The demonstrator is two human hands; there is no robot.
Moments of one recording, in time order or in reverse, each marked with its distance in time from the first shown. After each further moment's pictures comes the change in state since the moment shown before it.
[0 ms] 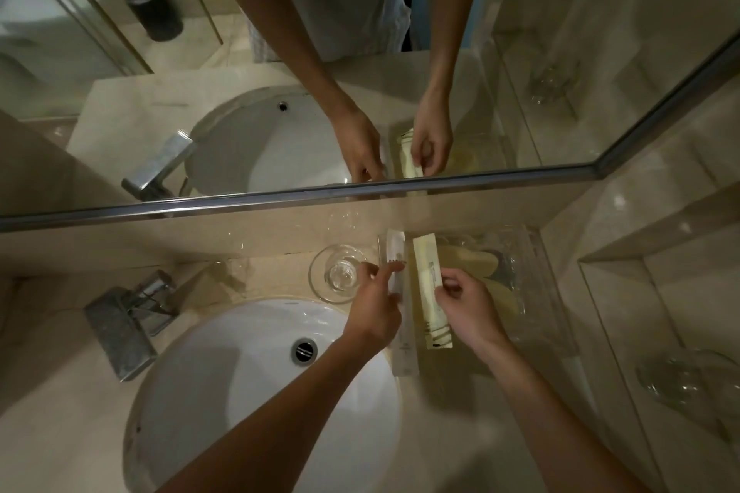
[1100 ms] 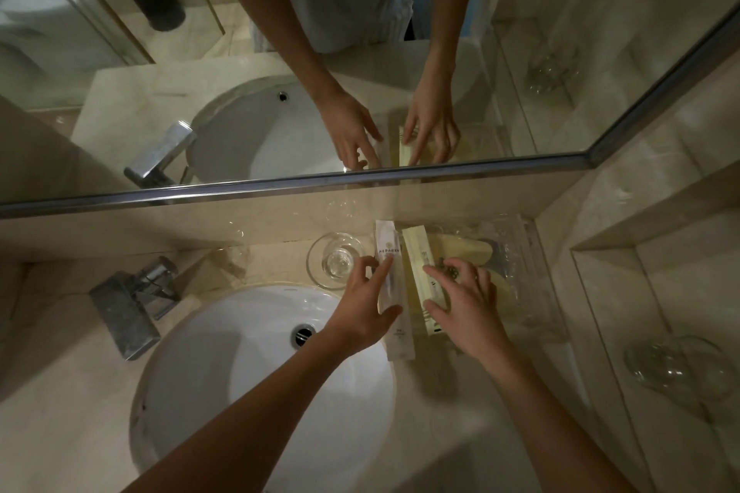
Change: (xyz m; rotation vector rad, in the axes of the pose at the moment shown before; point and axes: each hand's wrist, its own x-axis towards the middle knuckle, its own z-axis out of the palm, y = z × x) left_hand -0.017 -0.021 -0.004 0.169 -0.119 0.137; right_hand -0.016 0.020 -0.015 -0.684 -0.013 -0.366
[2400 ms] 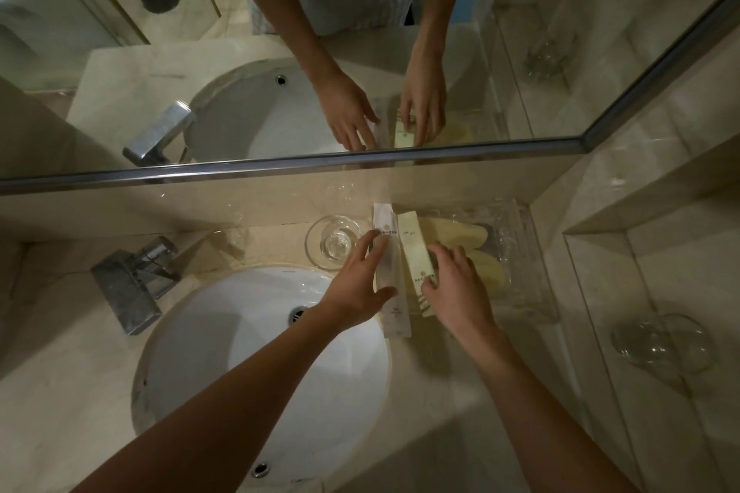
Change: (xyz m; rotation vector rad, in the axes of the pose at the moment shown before) left_hand 0.003 -0.004 -0.006 0.069 -0.013 0.028; right_hand -0.003 -0.023 -0.002 0.037 0.051 0.082
